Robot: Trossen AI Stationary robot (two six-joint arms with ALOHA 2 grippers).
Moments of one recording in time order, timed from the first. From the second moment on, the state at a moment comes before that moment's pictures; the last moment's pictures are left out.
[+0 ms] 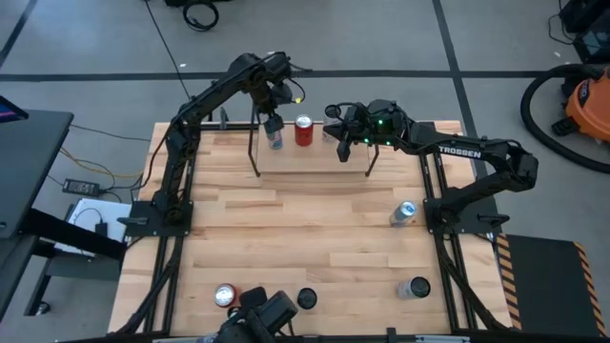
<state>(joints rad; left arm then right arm) 0.71 2.16 2.33 -1.52 0.06 0.35 -0.45 1.33 1.01 0.03 -0.10 0.06</state>
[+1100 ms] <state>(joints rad) 0.43 1.95 2.34 -1.57 0.08 0.16 -0.41 1.31 1.01 0.11 -0.55 0.24</state>
